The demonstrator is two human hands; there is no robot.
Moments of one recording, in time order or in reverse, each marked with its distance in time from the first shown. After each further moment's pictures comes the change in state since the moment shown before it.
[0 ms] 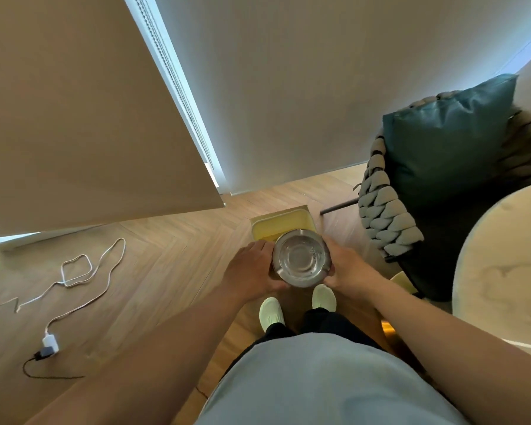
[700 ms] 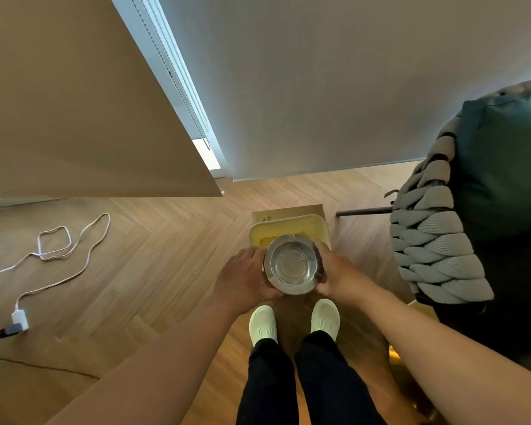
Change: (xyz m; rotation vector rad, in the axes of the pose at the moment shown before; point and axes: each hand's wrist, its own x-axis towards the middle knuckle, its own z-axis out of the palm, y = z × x) left_hand 0.107 -0.081 0.099 -0.065 0.002 -0.192; right_hand 0.164 0.081 0.036 -0.061 -0.203 0.020
